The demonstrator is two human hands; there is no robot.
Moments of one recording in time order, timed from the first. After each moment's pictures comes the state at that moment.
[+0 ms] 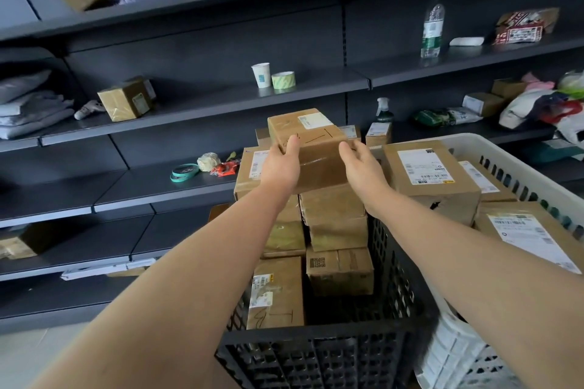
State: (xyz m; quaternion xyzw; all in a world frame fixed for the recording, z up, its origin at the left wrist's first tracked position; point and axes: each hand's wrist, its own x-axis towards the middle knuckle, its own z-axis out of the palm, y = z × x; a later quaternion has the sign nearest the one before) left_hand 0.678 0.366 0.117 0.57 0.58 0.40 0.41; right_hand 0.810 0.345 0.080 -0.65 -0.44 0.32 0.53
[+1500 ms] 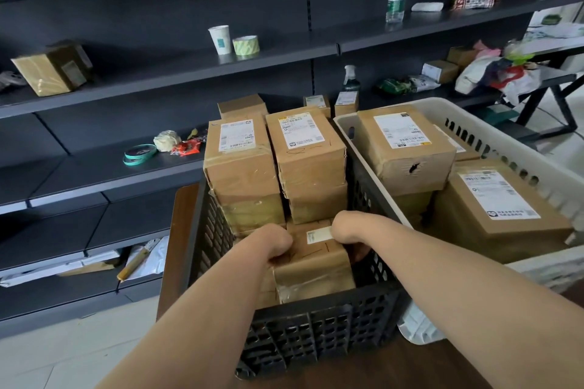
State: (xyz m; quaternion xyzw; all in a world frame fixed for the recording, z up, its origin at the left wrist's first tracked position) left_hand 0.641 0.355 -0.022 0.67 0.64 -0.12 0.37; right_hand 0.789 0.302 0.001 -0.79 -0.49 0.37 -0.04
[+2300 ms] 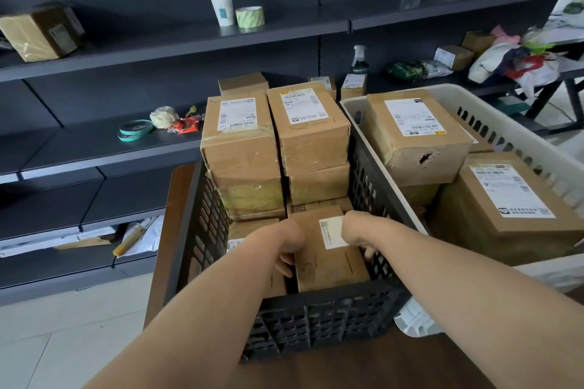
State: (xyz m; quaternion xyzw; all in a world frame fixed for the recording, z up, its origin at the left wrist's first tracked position) left_hand 0.661 0.356 -0.057 0.56 0.64 -0.09 0.52; right_hand 0.801 0.307 -0.039 -0.79 -0.52 0.33 -0.06
